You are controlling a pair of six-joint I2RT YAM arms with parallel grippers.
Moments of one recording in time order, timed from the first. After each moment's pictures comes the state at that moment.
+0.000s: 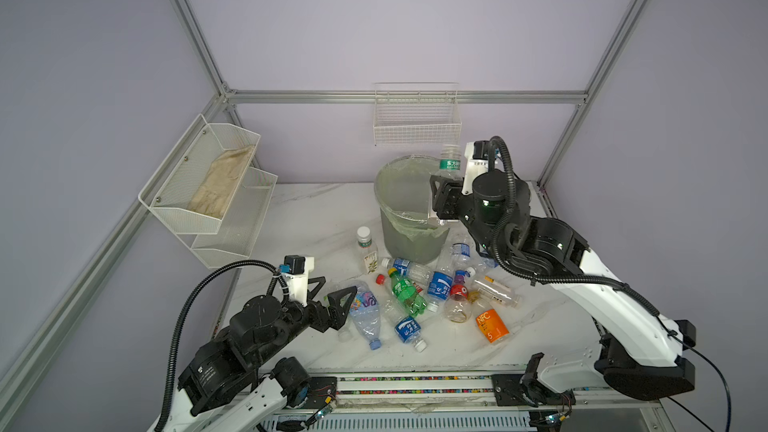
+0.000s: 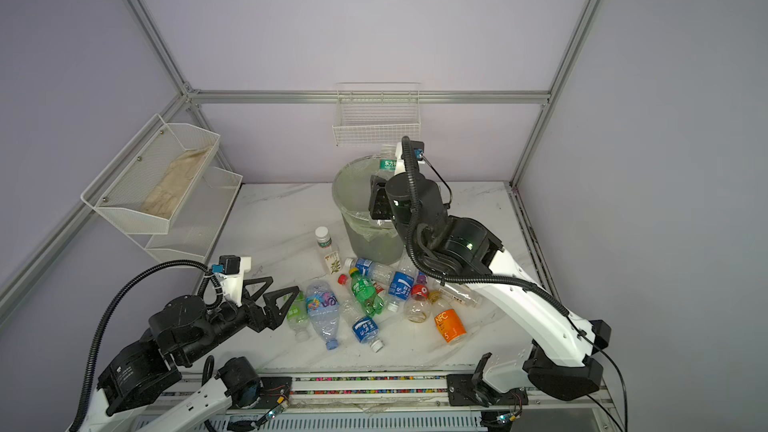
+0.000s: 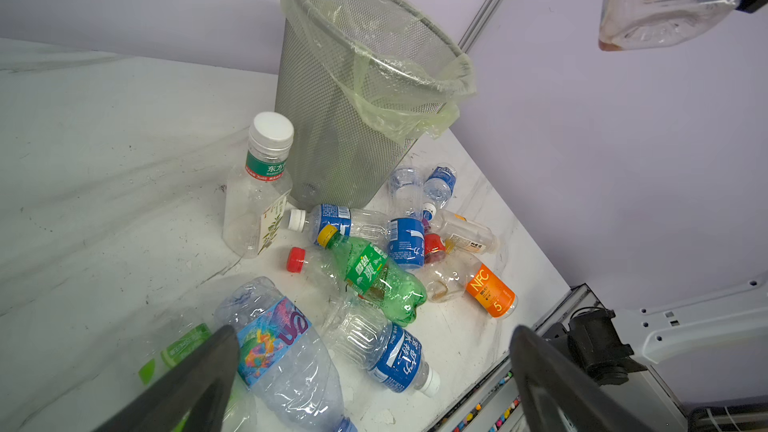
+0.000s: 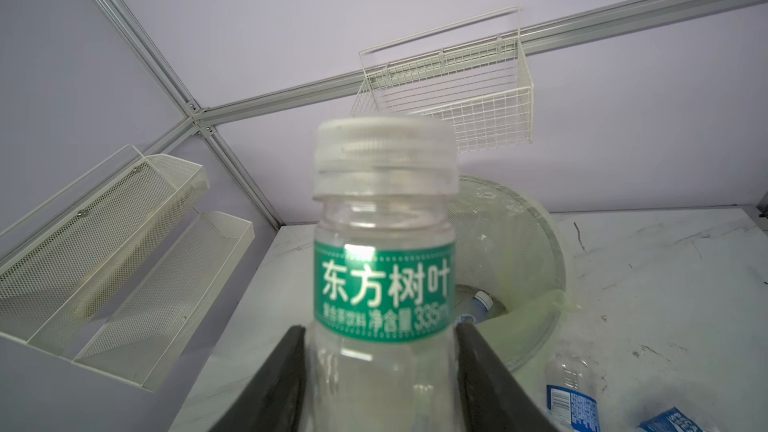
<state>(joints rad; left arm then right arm) -0.75 0.40 0.87 -0.78 -0.10 -0.51 0.94 1.44 1.88 -0.70 0.60 0.48</state>
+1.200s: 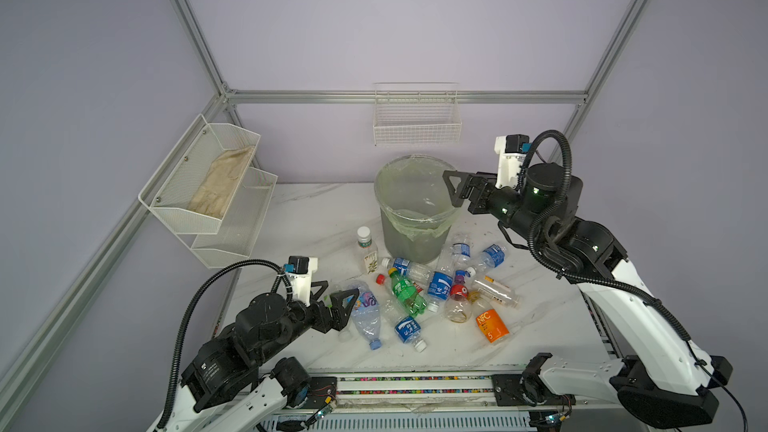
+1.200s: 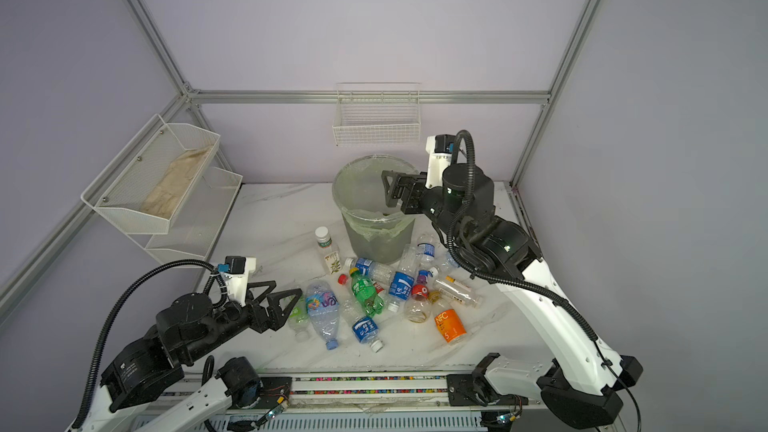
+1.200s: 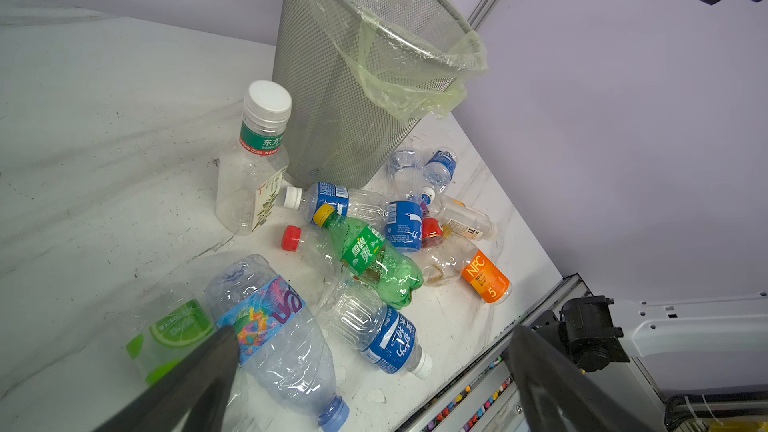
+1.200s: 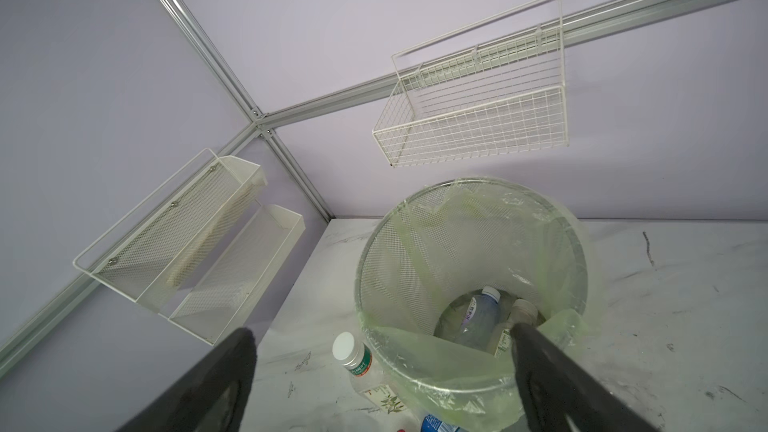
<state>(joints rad) -0.75 0.42 0.87 -0.82 -0.08 -0.55 0.71 1.18 1.62 -0.56 0.16 0.50</state>
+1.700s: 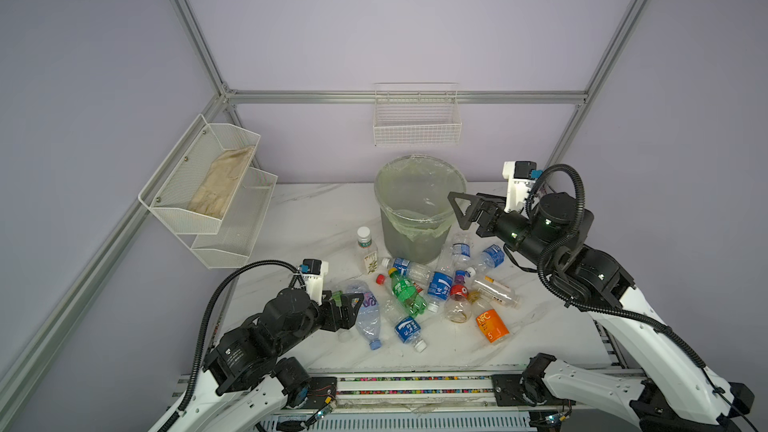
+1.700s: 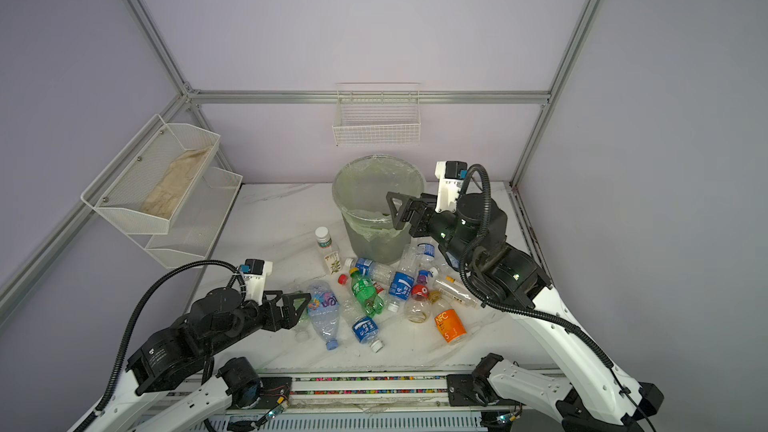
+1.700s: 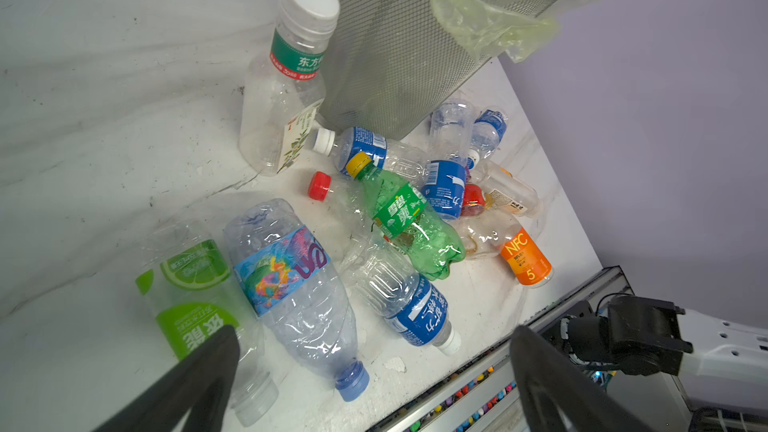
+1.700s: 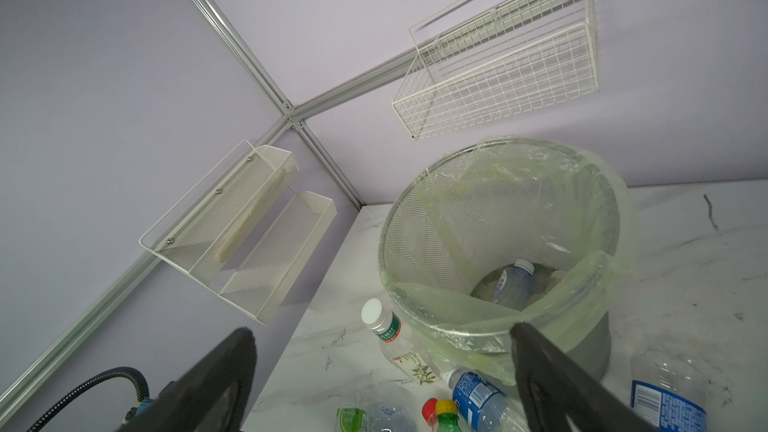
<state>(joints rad) -0.75 0.48 0.77 -0.86 -0.13 -0.66 0.71 1.04 1.38 -0.47 0.08 0.58</state>
